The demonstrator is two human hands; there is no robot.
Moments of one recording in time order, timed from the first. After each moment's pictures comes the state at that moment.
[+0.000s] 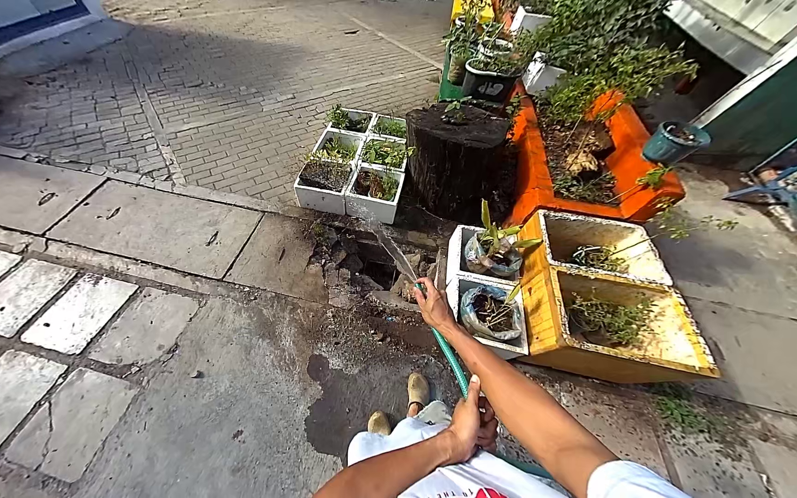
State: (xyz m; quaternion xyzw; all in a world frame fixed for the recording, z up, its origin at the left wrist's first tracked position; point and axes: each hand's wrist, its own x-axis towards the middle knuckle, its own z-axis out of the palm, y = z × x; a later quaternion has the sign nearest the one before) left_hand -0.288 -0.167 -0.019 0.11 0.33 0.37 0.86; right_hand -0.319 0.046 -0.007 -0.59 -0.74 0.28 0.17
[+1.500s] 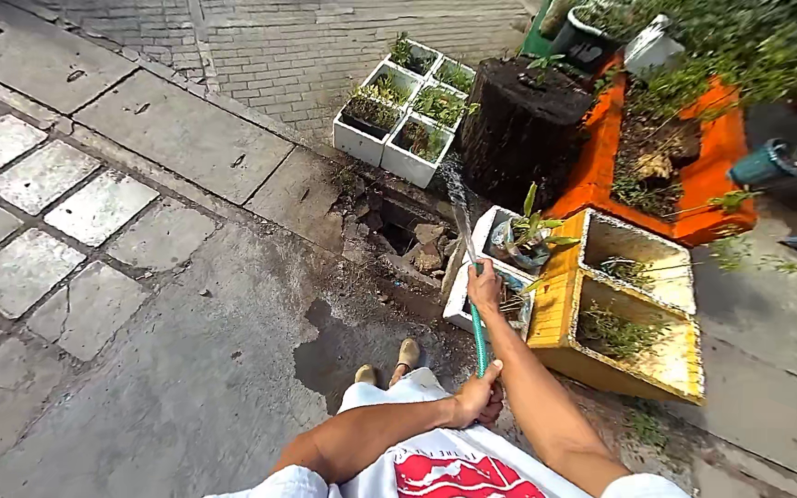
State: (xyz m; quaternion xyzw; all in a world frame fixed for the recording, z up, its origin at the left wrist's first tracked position) left_hand -0.294 -0.173 -0.018 0.12 0.32 0.34 0.88; right_hand -0.297 0.035 -0.006 -0.71 -0.65 0.23 0.13
